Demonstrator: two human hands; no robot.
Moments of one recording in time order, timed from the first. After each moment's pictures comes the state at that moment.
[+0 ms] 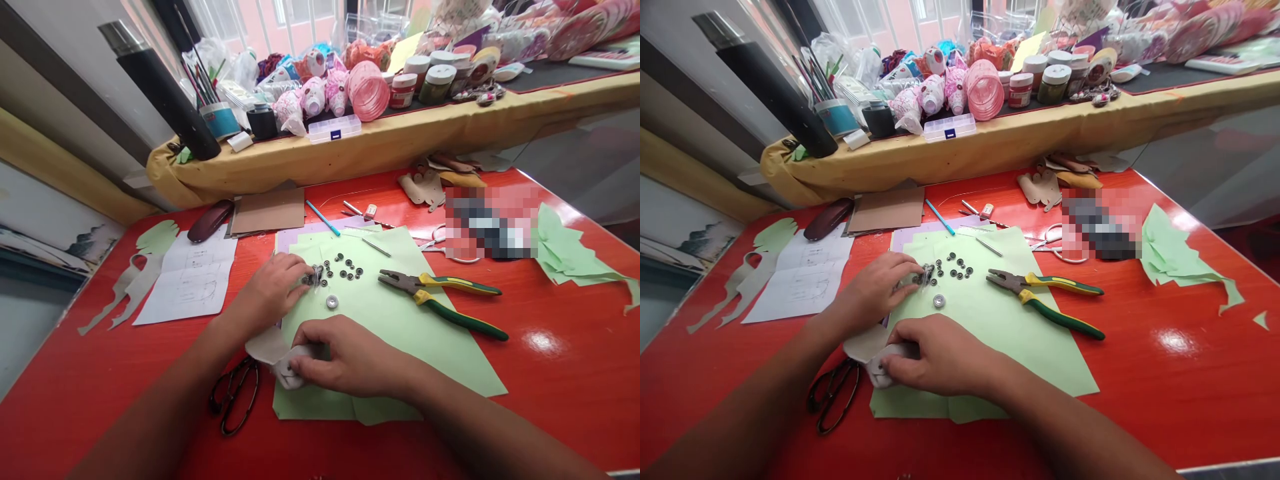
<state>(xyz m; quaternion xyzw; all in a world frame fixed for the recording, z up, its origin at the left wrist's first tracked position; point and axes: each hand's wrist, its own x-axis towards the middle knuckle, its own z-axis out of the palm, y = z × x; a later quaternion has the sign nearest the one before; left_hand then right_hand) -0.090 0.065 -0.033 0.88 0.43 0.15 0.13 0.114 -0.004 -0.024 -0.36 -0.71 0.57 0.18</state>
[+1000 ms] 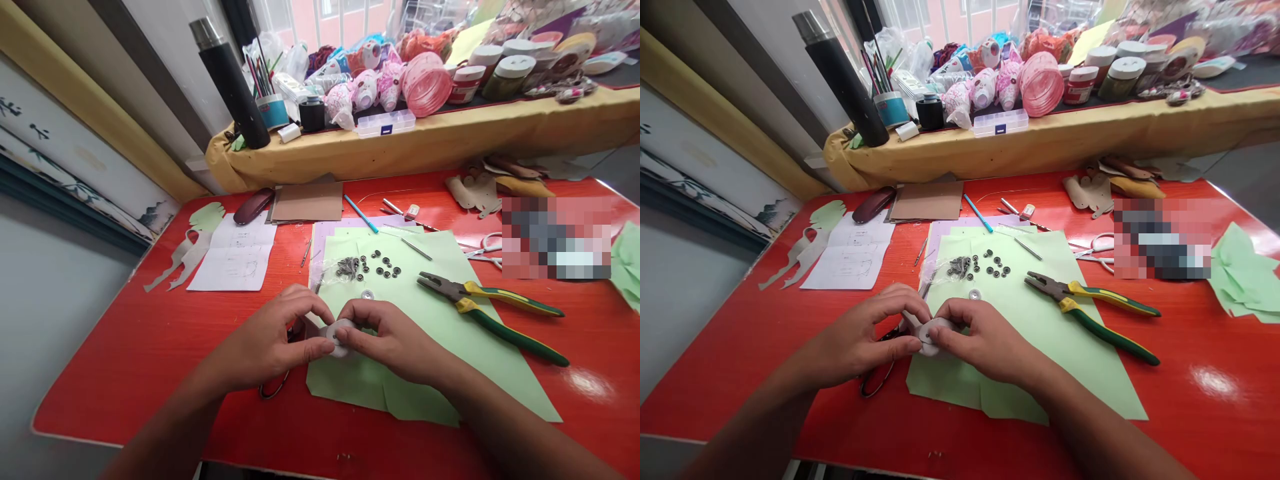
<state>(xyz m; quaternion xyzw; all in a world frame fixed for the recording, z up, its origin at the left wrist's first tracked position) -0.118 -0.024 0.026 0.69 0.51 0.15 0.48 0.119 0.002 -0.028 -0.35 -0.65 0.64 0.22</state>
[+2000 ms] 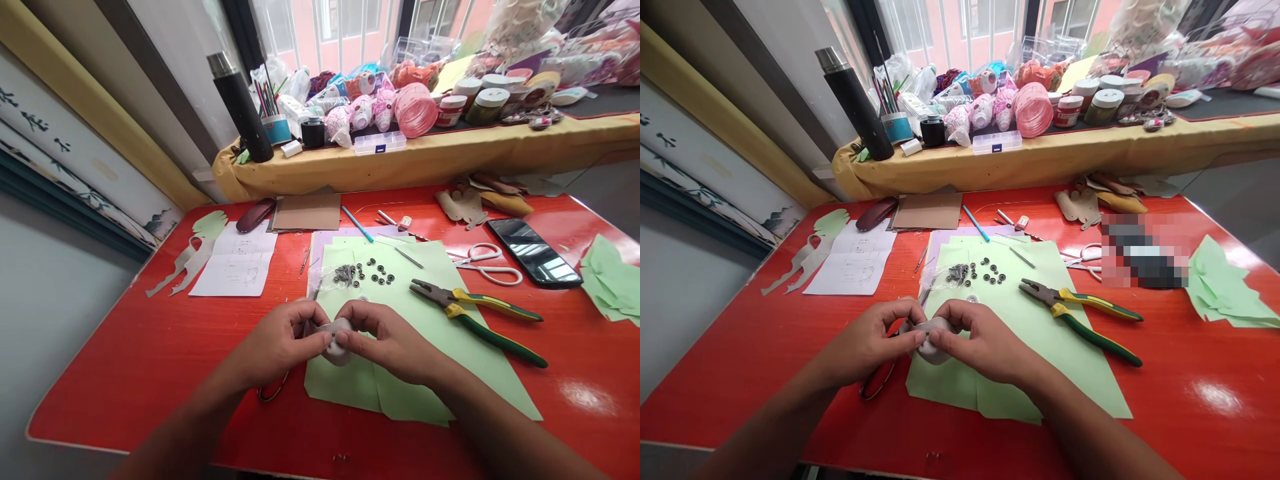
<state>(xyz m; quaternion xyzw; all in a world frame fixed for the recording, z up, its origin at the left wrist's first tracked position) -0.099 -0.029 0.027 0.60 0.56 0.21 0.53 0.121 0.001 -0.022 -0.31 -0.64 0.66 0.25</state>
